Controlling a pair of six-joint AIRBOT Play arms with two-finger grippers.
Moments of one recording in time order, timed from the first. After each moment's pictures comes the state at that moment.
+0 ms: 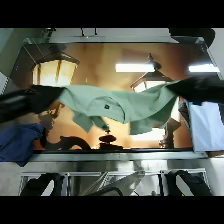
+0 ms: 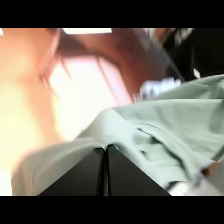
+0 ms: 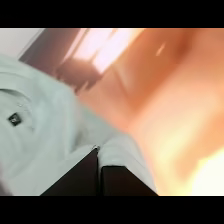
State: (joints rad) left arm -0.01 -0.64 1.27 0.74 -1.16 -1.37; right arm -0.19 -0.82 1.41 -0.57 1.41 1.09
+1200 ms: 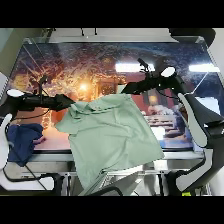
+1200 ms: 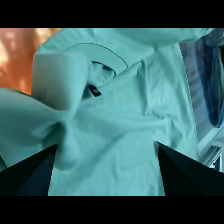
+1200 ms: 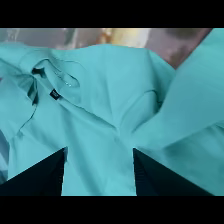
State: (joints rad) left arm 0.23 -1.56 1.18 0.61 -1.32 -0.97; right arm 0.11 -1.80 1.60 -0.61 1.23 1.07
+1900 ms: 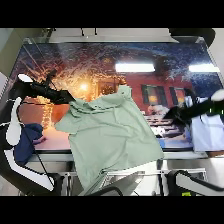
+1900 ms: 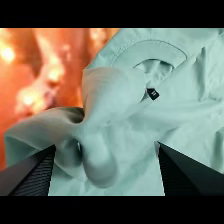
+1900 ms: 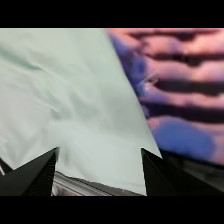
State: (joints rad) left arm 0.16 -1.80 1.53 0.86 -1.45 -1.04; right arm -0.35 -1.27 0.95 -1.00 1.50 1.33
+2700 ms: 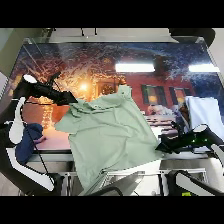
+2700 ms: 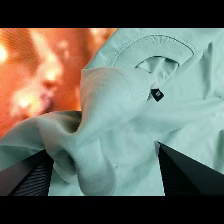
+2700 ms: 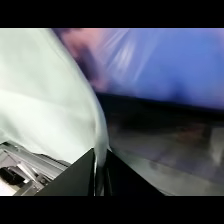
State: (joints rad) left arm 0.14 -1.83 1.54 0.87 -1.45 -1.04; right arm -0.38 -1.22 0.44 -0.95 1.32 1.16
